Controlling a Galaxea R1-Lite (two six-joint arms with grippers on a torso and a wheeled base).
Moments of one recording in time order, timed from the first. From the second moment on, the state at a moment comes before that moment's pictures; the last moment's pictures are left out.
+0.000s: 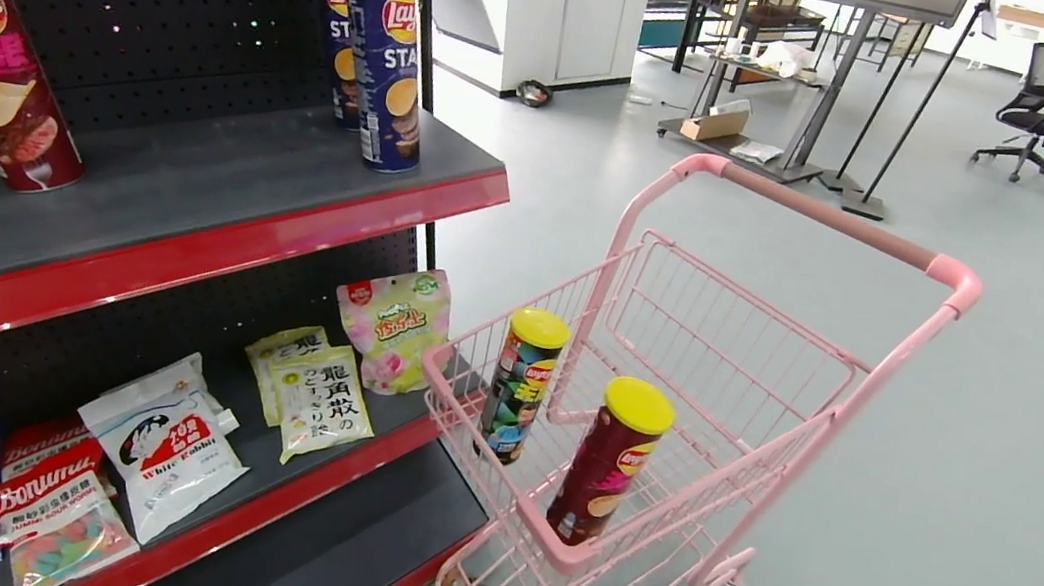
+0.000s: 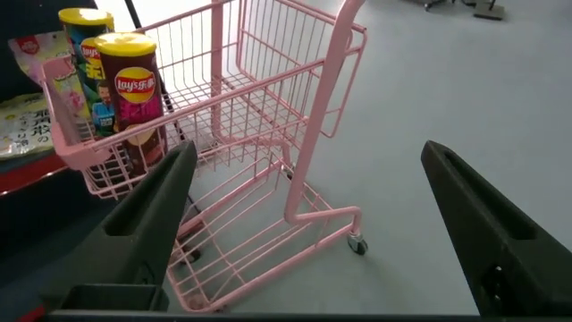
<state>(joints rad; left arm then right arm) 0.00 0.01 0.00 0.01 -0.05 0.00 0.00 0.01 0.00 -0.01 0.02 0.00</state>
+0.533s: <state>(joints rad) 0.00 0.01 0.00 0.01 -0.05 0.01 0.07 0.55 -0.40 -0.15 0.12 0.13</state>
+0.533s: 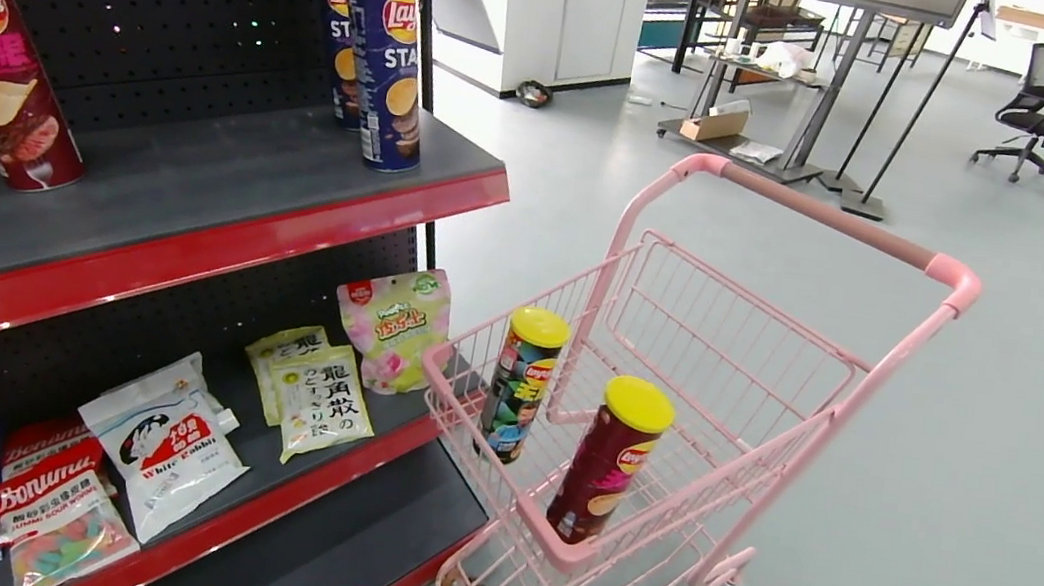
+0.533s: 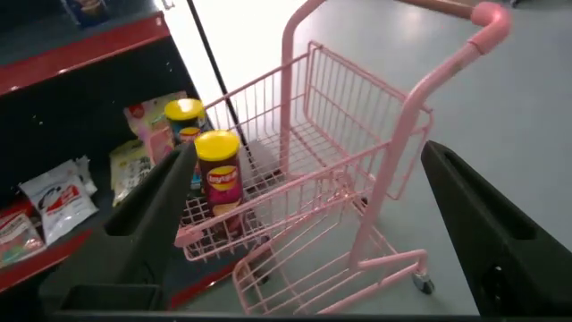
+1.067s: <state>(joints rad) 0.00 0.01 0.00 0.01 -0.05 0.01 0.30 1.60 -0.42 -0.95 0.42 0.03</state>
